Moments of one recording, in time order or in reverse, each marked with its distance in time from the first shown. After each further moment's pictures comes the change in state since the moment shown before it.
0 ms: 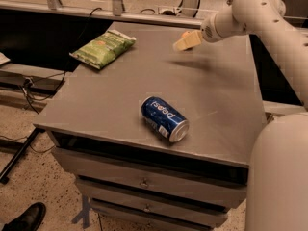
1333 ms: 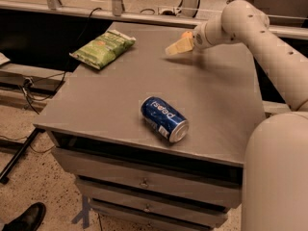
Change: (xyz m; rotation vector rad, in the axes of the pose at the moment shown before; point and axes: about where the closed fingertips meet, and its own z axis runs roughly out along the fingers) arm 0.003 0.013 0.039 -0.031 -0.049 0.021
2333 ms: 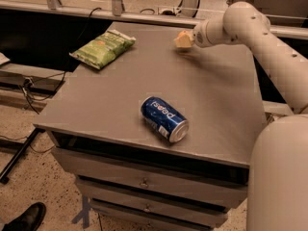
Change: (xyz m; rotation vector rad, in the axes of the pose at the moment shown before) arm -0.014 0.000 -0.001 0.005 -0.072 -0.002
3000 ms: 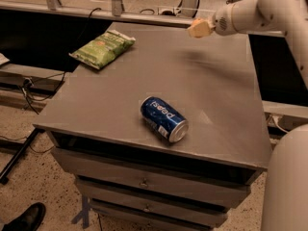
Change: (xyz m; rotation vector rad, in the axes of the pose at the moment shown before) arm -0.022 -0.006 -0.077 -0.114 -0.030 -0.012
